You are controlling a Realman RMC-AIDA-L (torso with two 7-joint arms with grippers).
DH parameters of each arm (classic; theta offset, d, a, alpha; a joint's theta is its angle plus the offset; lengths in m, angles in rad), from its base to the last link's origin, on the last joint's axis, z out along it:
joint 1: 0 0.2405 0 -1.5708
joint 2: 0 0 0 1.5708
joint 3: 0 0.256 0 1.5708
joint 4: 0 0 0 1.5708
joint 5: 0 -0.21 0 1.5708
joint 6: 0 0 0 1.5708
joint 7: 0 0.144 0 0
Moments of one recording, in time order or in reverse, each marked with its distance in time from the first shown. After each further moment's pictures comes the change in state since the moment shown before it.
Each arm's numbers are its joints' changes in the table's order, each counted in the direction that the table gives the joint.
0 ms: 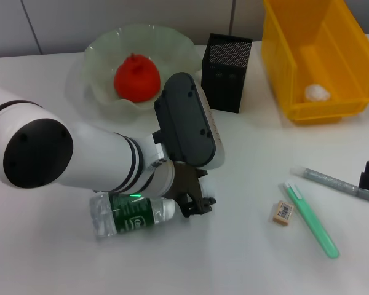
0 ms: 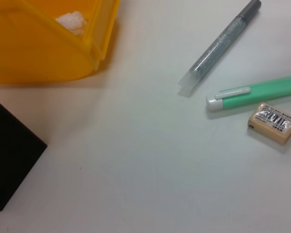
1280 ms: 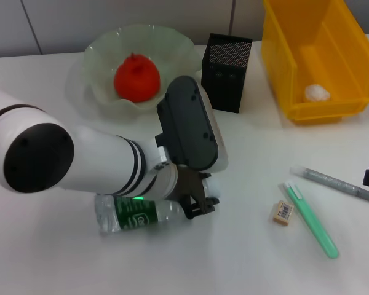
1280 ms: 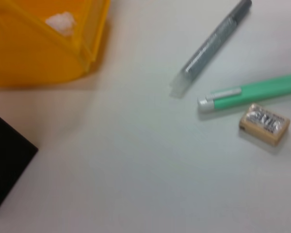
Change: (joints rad) left arm 0.006 0.000 0.015 0.009 0.006 0.007 0.002; right arm -0.004 0.001 0.029 -0.010 0.000 -0.003 -0.012
